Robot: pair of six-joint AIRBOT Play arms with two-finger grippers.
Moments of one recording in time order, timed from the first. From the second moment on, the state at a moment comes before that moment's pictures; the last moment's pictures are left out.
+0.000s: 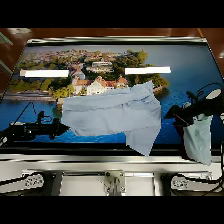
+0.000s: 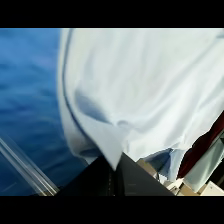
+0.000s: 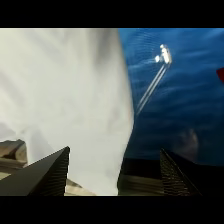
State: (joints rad) left arm 0.38 -1.38 0.52 0.48 -1.09 -1.04; right arm -0.37 -1.49 1.07 -1.11 1.37 1.40
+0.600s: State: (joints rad) left arm 0.38 -1.31 0.52 0.47 -1.11 -1.00; right arm -0.36 -1.52 0.81 -0.91 1.11 1.38
